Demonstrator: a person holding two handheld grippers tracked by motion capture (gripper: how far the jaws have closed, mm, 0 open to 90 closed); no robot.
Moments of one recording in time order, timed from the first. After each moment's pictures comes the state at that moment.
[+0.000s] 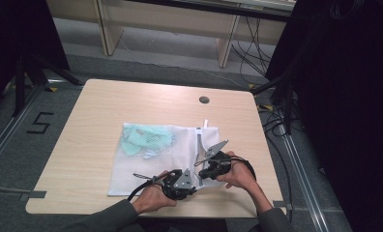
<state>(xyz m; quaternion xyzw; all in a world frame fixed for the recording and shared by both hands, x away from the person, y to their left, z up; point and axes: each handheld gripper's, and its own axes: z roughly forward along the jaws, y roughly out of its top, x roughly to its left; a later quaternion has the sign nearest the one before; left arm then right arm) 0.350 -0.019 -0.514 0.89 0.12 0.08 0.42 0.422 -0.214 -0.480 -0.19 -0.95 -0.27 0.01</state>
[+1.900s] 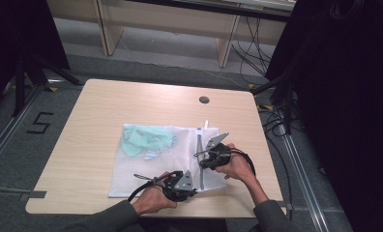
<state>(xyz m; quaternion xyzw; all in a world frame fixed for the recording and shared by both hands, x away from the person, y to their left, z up) 0.346 -0.021 -0.513 0.90 0.11 0.07 0.42 0.450 -0.214 -0.478 -0.19 -0.94 -0.27 -0.04</state>
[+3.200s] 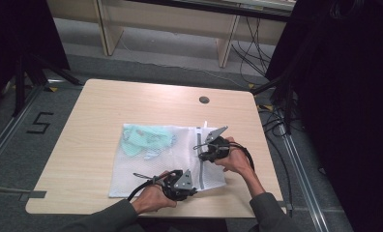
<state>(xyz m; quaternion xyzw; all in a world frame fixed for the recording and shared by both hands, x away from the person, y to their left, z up) 0.346 -0.020 -0.509 0.90 0.11 0.07 0.42 0.471 -0.211 -0.474 -0.19 -0.94 -0.27 -0.06</state>
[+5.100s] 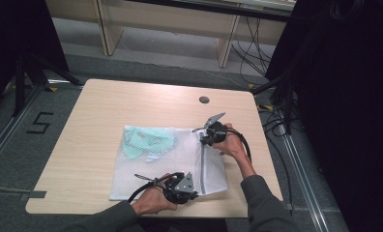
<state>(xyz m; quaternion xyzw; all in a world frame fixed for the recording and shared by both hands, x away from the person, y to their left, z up) 0.341 -0.022 -0.509 0.90 0.10 0.05 0.42 0.528 -0.209 -0.478 -0.24 -0.93 -0.26 -0.10</state>
